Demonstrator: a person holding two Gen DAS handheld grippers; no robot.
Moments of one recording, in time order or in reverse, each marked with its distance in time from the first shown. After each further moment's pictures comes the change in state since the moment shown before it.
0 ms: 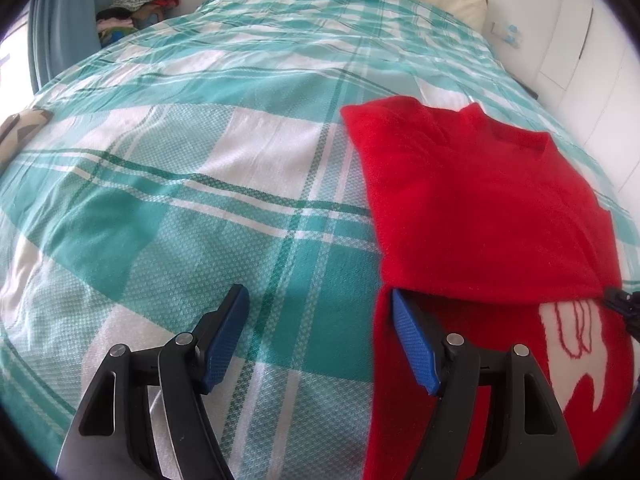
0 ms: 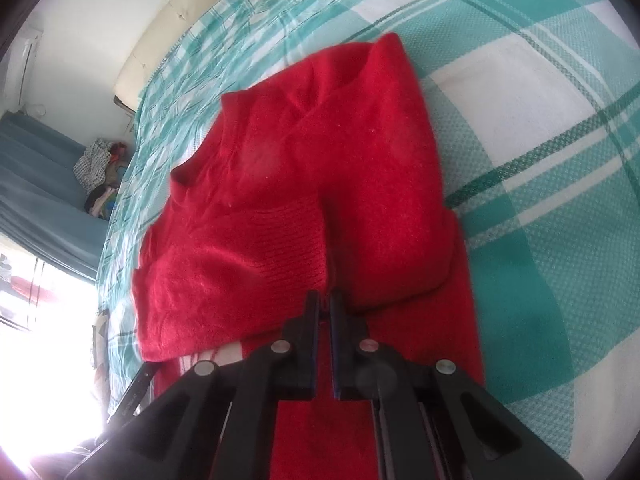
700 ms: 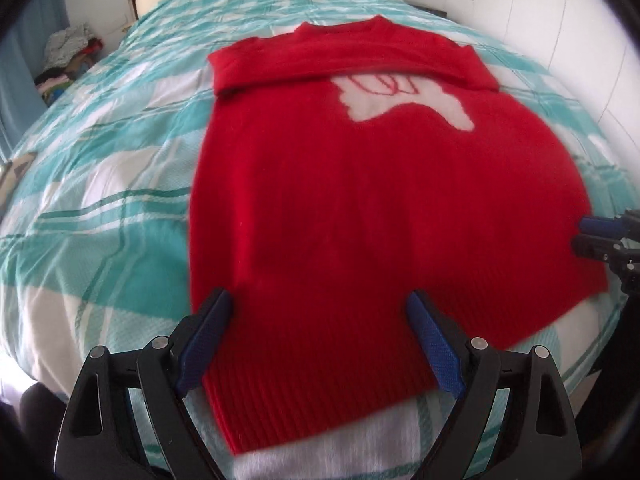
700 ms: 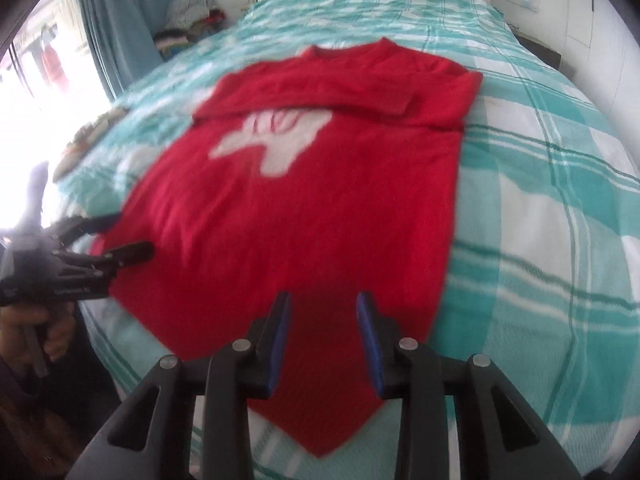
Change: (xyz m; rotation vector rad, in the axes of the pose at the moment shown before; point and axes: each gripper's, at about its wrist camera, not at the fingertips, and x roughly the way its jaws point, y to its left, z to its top) left arm -0.122 -0.083 -0.174 0.346 0.044 -0.041; right arm -0.094 0.006 -0.201 -0.703 0.086 -0.243
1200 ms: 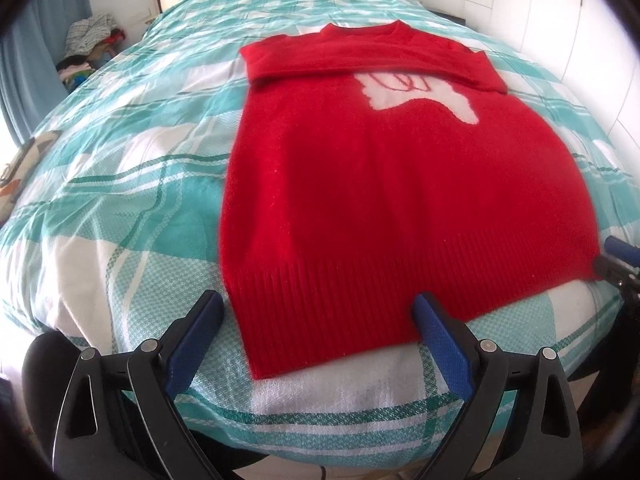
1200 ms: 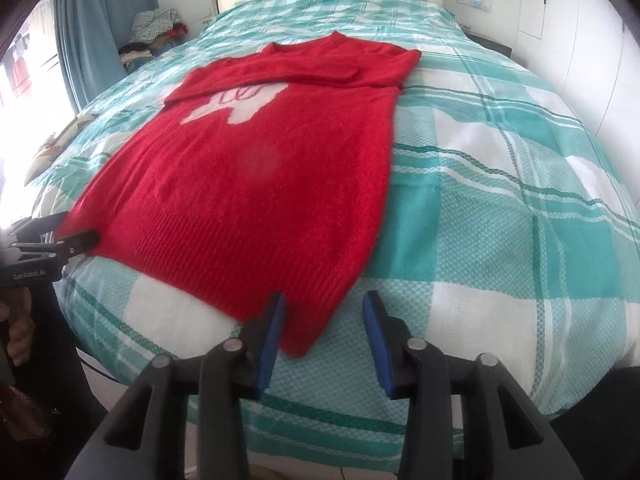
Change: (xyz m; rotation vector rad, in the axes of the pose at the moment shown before) left arm -0.016 0.010 -0.018 -0.077 0.013 0.031; right arm -0.034 -0.009 -0.067 0.141 -0.163 -0.062
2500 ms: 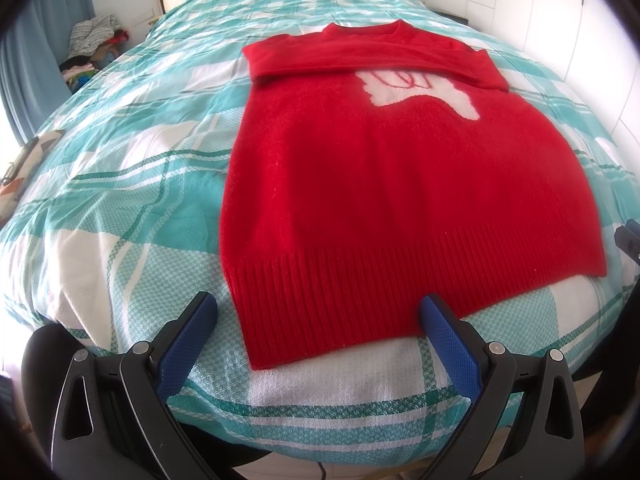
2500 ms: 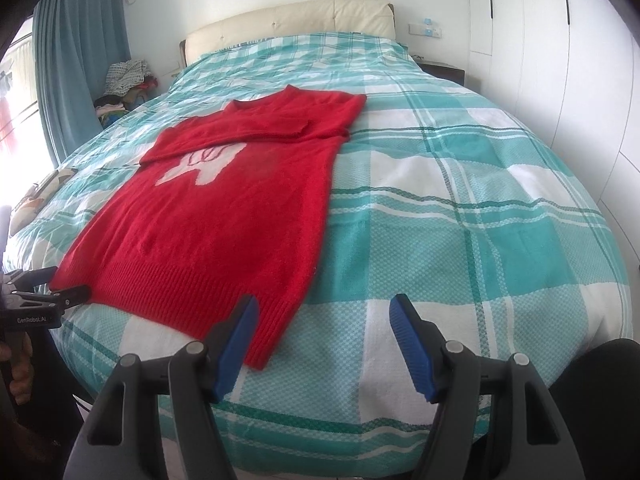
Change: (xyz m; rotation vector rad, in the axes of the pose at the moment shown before) left arm -0.001 -0.001 -0.004 -0.002 -0.008 0.012; right arm -0.024 -0.016 0.001 0.099 -0.136 -0.077
